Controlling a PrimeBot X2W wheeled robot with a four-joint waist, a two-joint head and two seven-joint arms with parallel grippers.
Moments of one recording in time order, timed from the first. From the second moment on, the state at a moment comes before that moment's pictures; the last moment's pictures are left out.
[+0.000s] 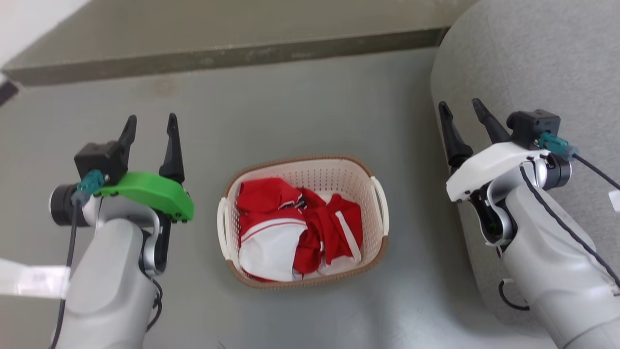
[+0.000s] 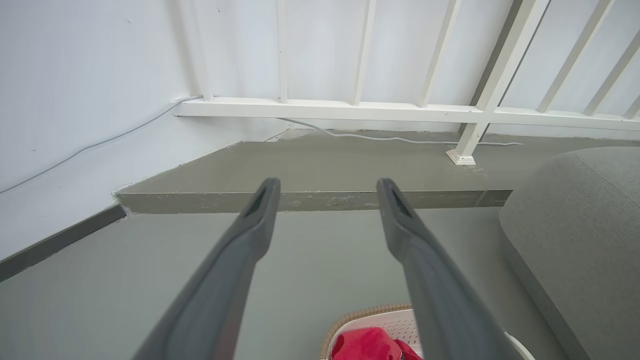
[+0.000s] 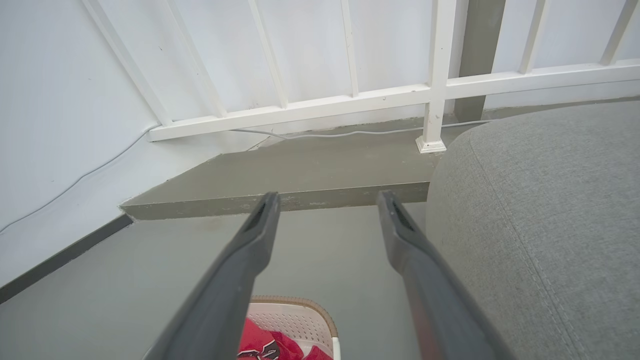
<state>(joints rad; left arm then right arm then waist) -0.52 0.12 -0.32 0.52 -0.46 0.05 -0.25 -0.55 -0.19 0.45 0.63 0.53 -0.02 -0.25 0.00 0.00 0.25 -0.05</state>
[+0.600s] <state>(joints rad) -0.29 0.12 -0.30 0.34 -0.40 0.08 -0.25 -0.37 -0.20 0.39 0.44 0.43 -0.06 -0.25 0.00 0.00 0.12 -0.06</state>
